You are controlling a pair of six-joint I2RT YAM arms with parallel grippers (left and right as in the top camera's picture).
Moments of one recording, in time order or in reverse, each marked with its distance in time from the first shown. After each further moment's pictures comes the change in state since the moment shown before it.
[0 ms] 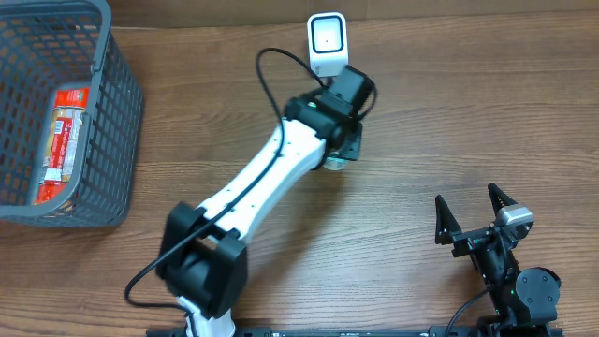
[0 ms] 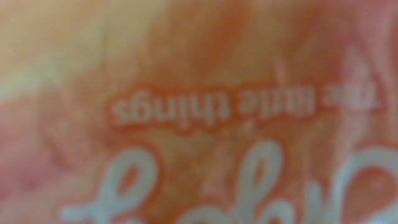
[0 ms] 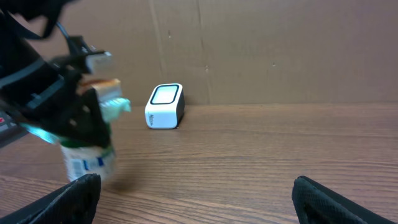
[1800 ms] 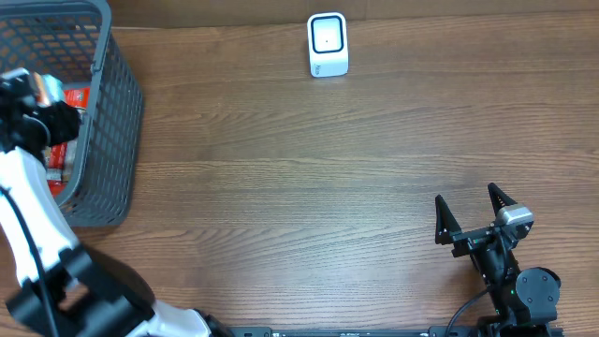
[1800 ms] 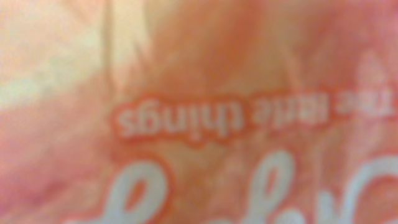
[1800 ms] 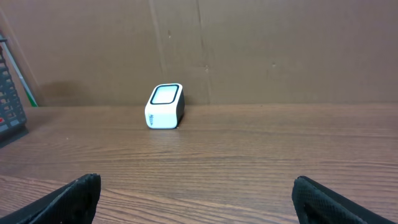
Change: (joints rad) left arm 1.328 -0.191 -0.014 0.243 0.369 0.669; right arm 0.000 0.000 0.000 0.000 0.000 0.000
